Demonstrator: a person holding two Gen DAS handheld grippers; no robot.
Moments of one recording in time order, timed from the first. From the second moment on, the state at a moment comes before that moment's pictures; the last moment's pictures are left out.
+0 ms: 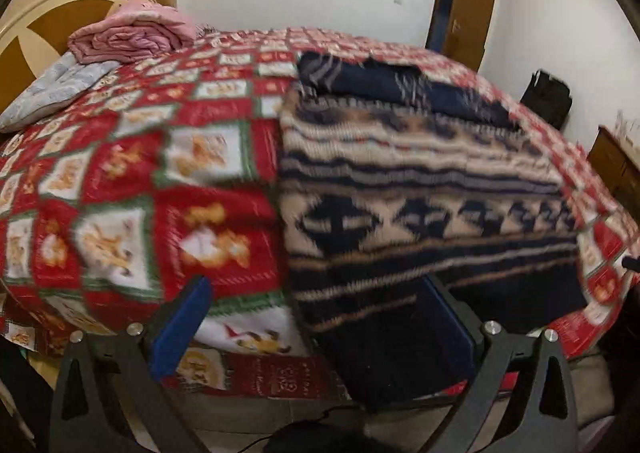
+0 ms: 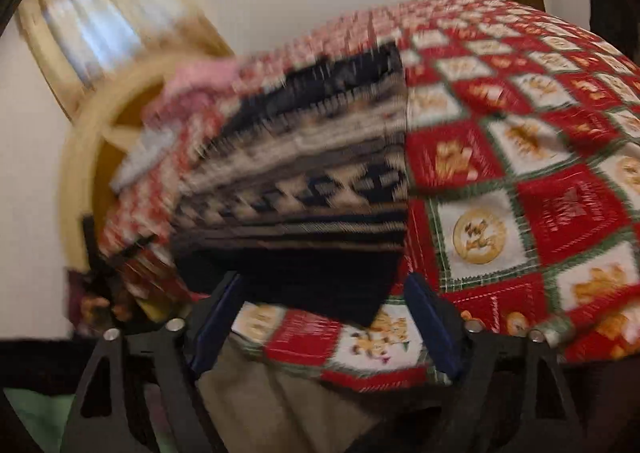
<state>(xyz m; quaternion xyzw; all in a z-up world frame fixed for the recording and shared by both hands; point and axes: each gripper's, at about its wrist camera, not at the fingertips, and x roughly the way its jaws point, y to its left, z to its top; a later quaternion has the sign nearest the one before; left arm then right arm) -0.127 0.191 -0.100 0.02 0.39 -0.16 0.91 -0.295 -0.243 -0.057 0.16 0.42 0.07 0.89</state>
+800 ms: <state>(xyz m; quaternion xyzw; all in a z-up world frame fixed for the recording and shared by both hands) -0.116 0.208 -0.144 -0.10 0.45 -0.19 0.87 -0.256 -0.236 -0.136 0.24 0.48 0.12 0.84</state>
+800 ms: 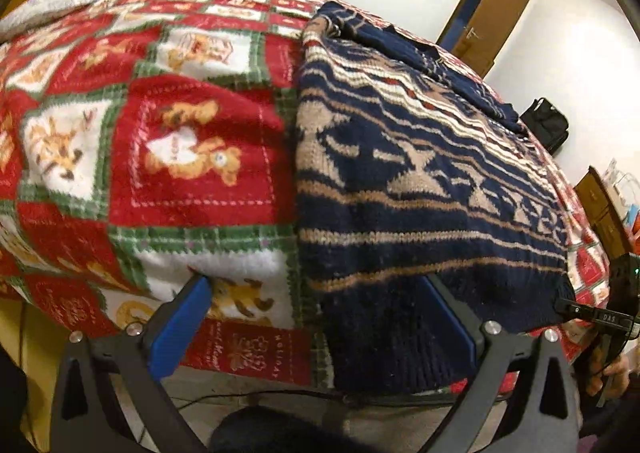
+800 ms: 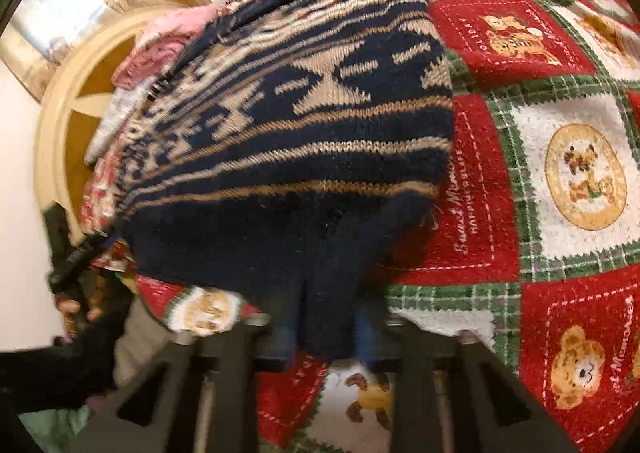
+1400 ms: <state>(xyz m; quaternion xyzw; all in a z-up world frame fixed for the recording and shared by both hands) -0.121 0.208 -0.143 -0.14 0.45 -0.24 0.85 -0.258 -0.234 -0.129 0.24 0.47 0.12 0.84</state>
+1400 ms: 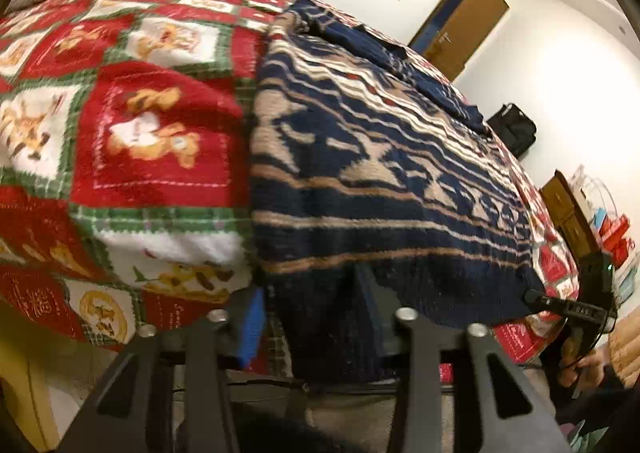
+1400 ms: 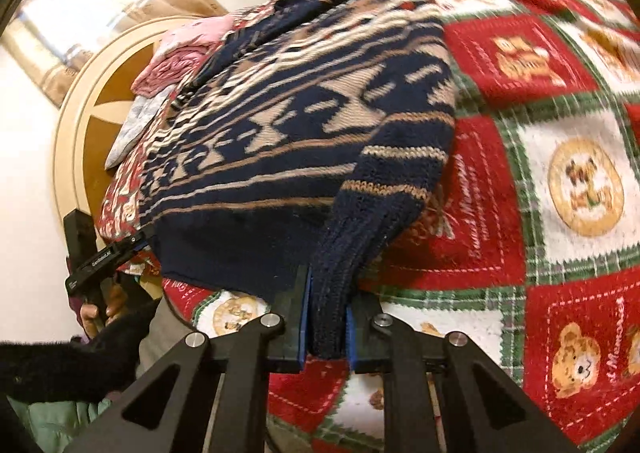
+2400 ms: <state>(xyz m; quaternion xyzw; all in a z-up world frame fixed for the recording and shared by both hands) -0.111 0.189 -0.031 -0.17 0.34 -0.33 0.86 -0.249 -0.246 -0.042 0.33 0.36 0.23 0.84</state>
